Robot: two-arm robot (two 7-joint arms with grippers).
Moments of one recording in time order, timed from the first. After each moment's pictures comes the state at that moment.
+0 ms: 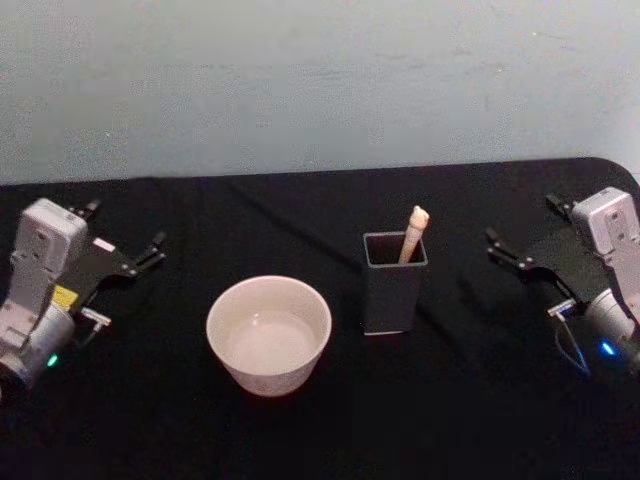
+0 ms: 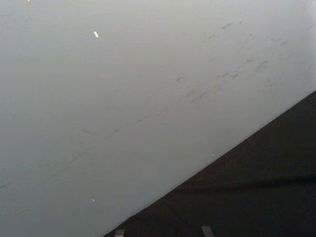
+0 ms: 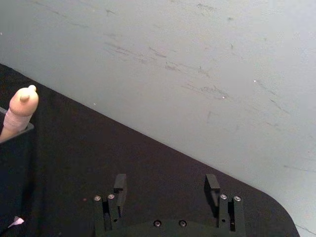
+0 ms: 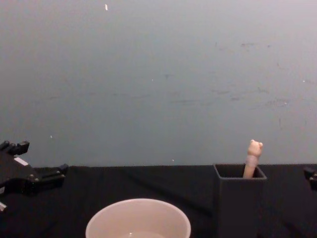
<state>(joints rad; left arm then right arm) -0.20 0.60 0.45 -1.41 -0.25 -0.12 0.03 0.20 0.60 -0.45 -1.41 0.25 -0.12 -0.03</state>
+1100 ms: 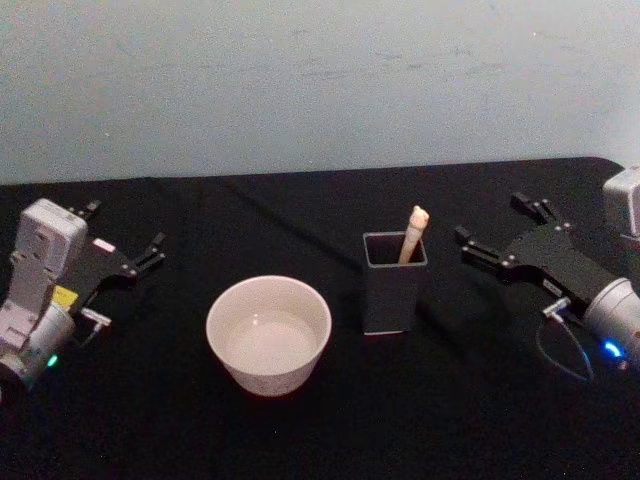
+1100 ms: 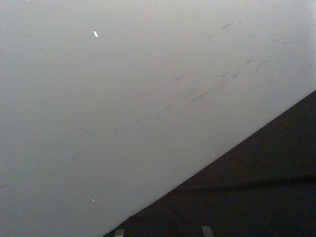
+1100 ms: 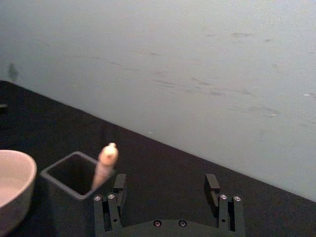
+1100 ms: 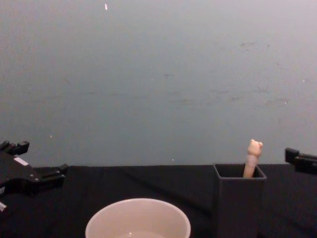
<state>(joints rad) -0.20 0.60 0.45 -1.41 -0.25 -0.12 0.03 0.10 0.61 -0.34 -1.60 0.44 -0.04 0.21</state>
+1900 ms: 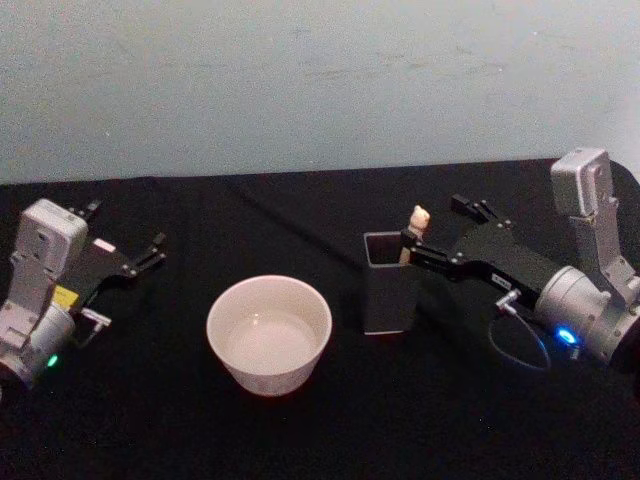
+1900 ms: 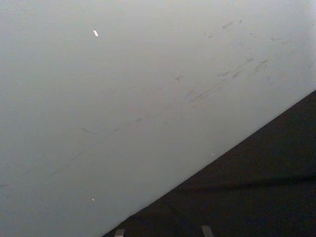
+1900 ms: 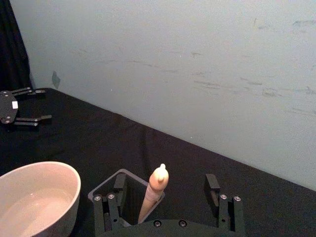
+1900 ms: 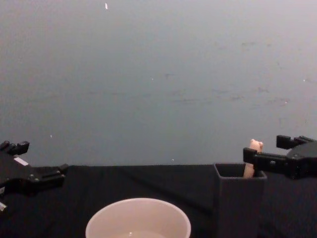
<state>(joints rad) -0.20 0.60 0.45 -1.41 -0.25 -0.12 0.03 0.19 0.51 -0.36 -1.55 0.45 0.06 0.34</state>
